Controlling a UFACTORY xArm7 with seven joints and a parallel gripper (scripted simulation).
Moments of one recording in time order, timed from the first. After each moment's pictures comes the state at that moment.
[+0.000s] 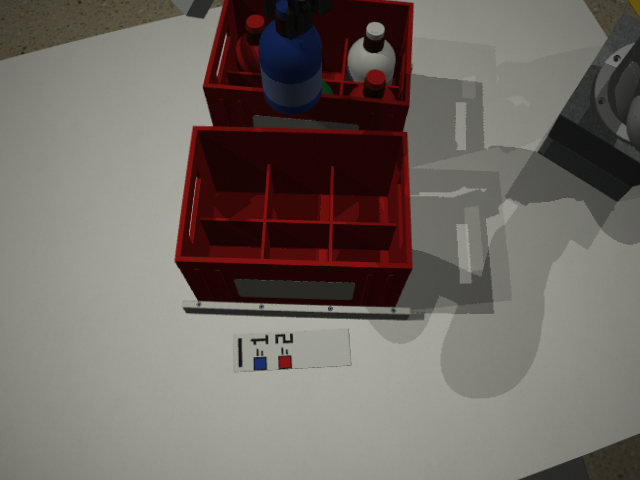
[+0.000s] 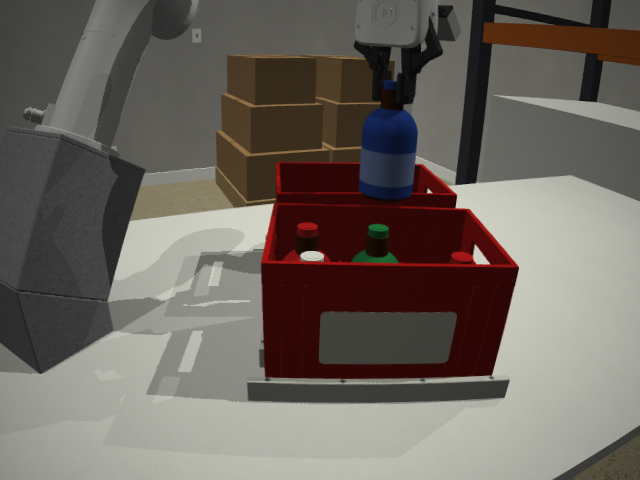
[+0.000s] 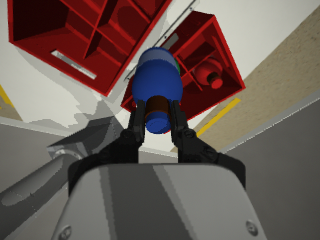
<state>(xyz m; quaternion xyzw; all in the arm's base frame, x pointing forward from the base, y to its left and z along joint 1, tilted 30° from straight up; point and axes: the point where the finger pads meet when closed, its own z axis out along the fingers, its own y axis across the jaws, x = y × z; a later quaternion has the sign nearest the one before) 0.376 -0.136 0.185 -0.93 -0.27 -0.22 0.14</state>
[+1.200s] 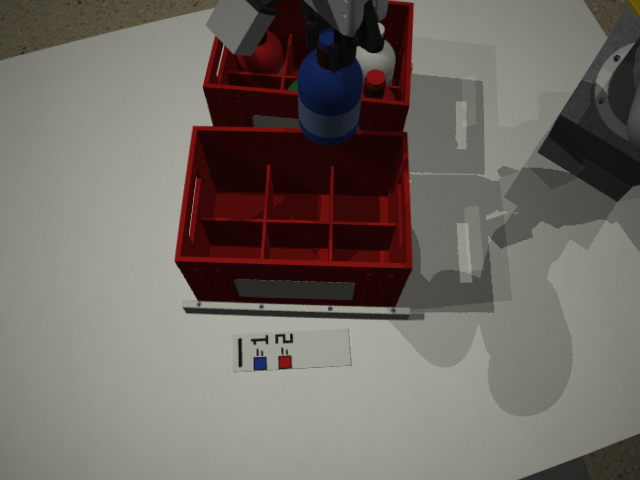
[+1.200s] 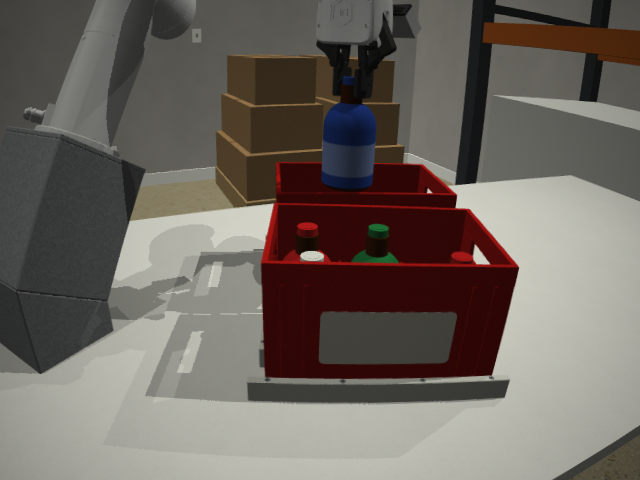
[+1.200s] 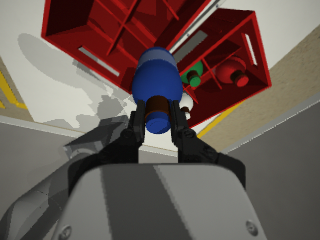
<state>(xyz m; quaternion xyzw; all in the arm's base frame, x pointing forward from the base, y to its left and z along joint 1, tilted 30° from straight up) 0.335 -0.088 0.189 -0.93 -0.27 -0.22 0.14</state>
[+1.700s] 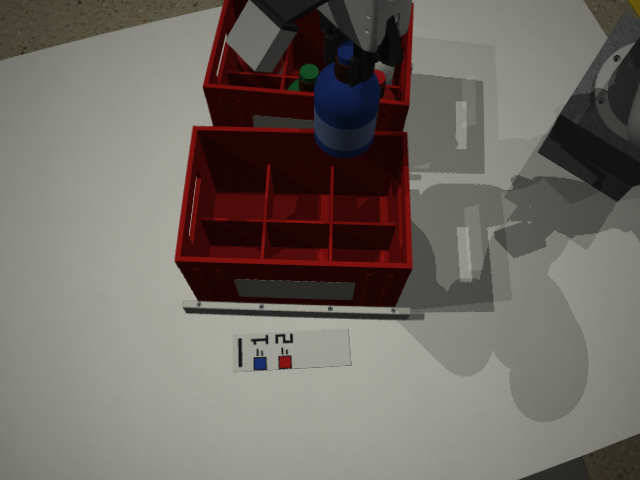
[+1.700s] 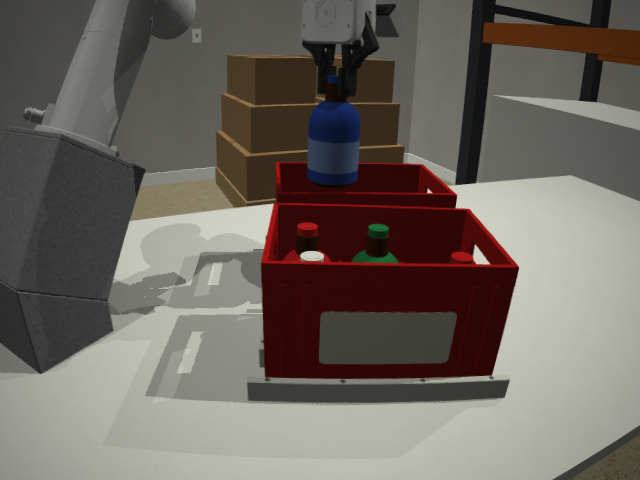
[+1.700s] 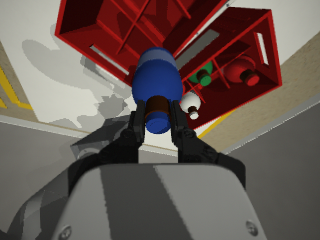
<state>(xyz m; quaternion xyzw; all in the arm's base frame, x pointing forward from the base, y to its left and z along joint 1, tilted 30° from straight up) 0.318 -0.068 0.191 -0.93 -0.27 -0.22 0.14</state>
